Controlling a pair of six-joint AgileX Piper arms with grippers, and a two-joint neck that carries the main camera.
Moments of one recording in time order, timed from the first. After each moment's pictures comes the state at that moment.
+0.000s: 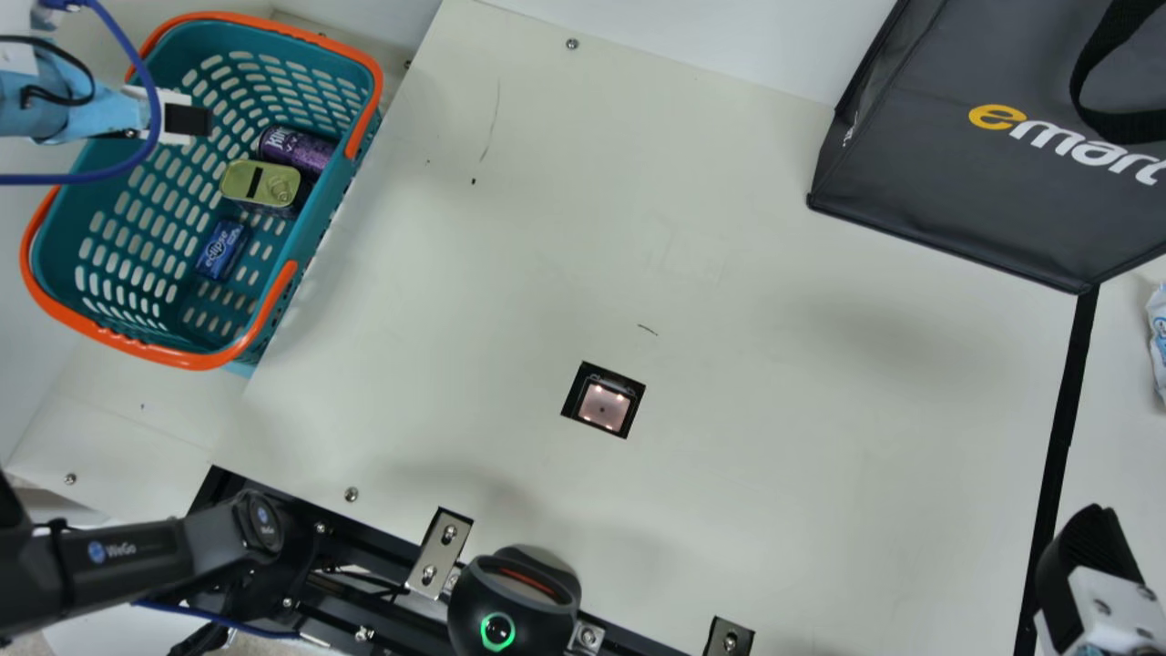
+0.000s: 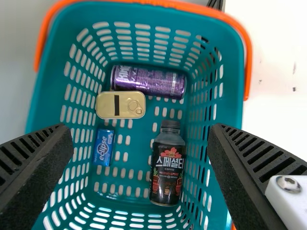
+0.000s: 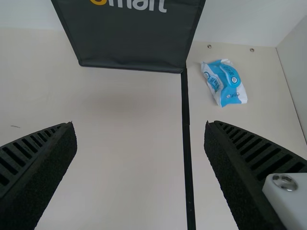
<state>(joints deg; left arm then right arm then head) 42.9 90.0 -74.7 -23.9 59.9 45.5 0.7 42.7 -69.8 -0.8 69.4 0.0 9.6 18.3</state>
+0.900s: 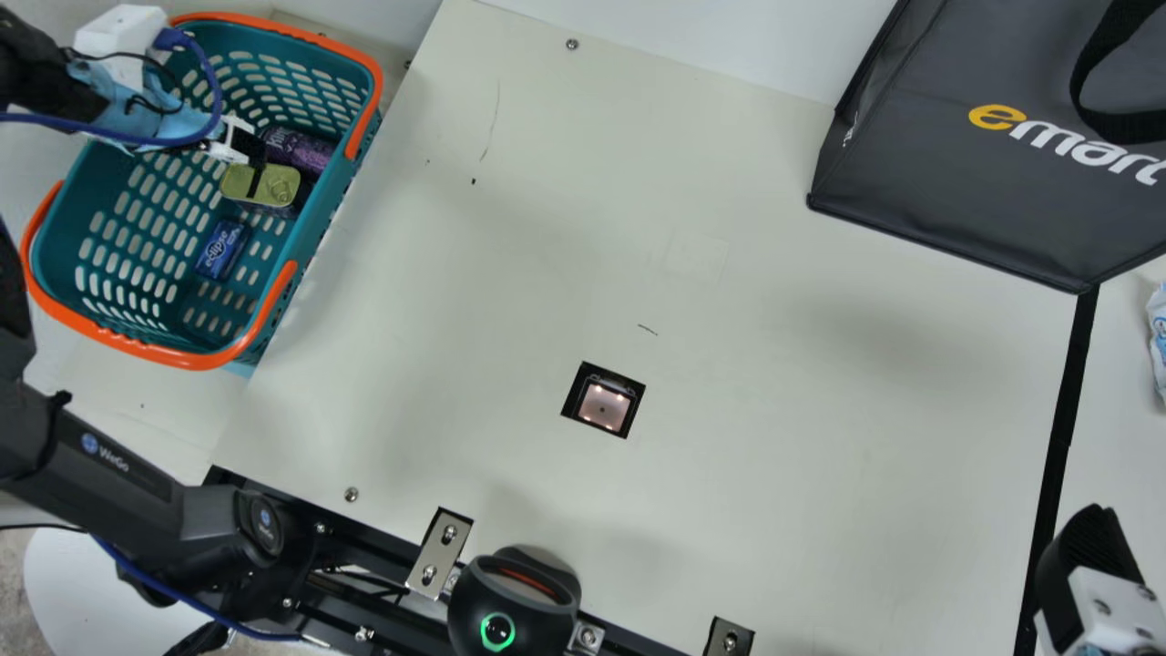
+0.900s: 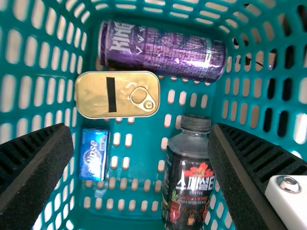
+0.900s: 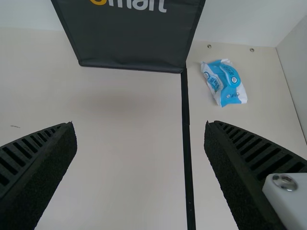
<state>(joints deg) 39.6 114.9 -82.2 -19.1 55.4 42.7 0.7 42.7 -69.8 -0.8 69.4 0.0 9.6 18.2</state>
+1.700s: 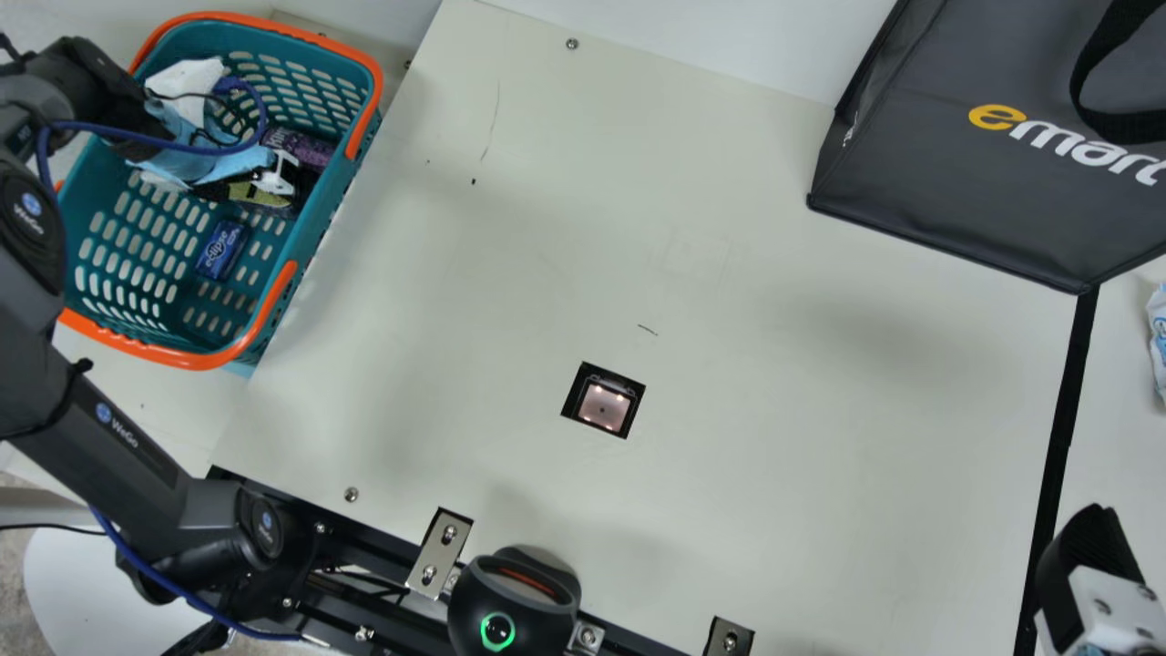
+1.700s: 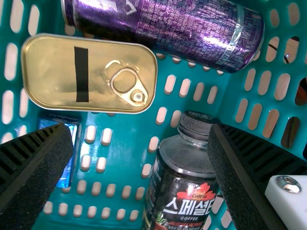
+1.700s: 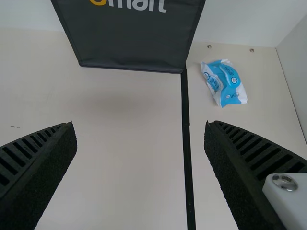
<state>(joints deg) 36.8 122.6 -79.9 -16.5 51.2 33.0 0.7 42.7 -69.8 -0.8 69.3 0.0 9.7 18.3</state>
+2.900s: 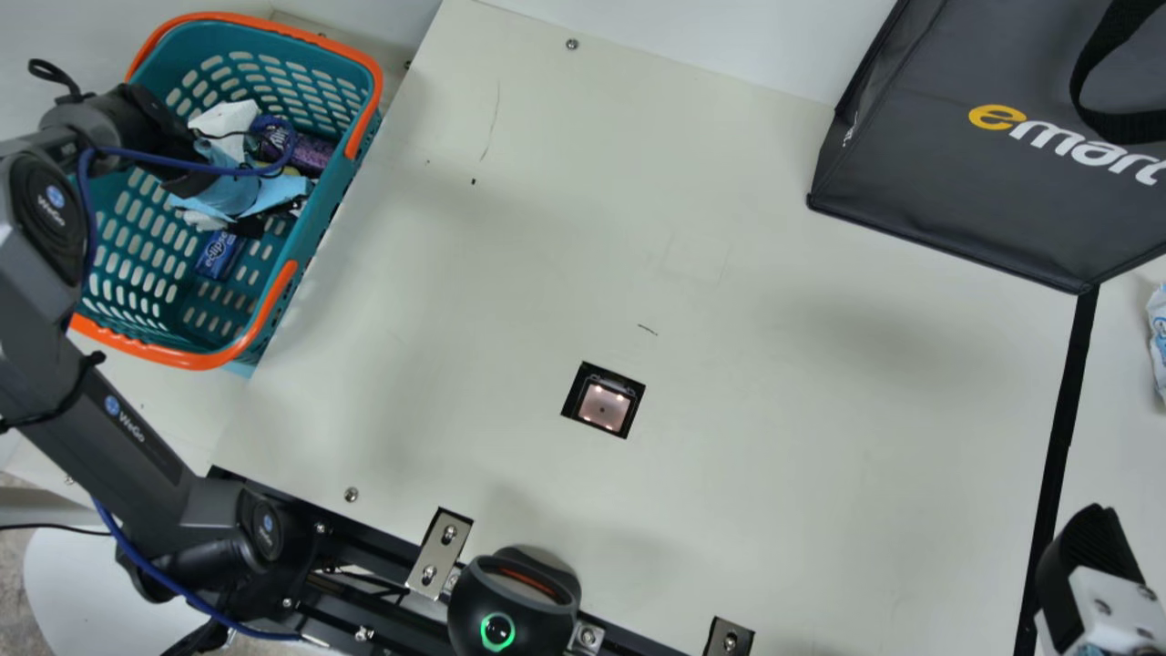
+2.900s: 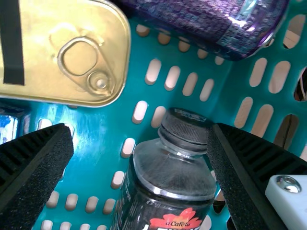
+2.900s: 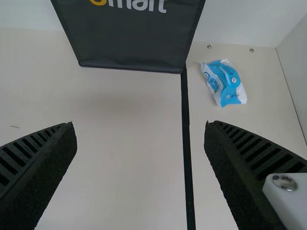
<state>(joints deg) 34.1 124.7 -72.6 -19.5 43.4 31.1 0.7 42.7 -69.8 -0.8 69.3 0.0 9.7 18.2</state>
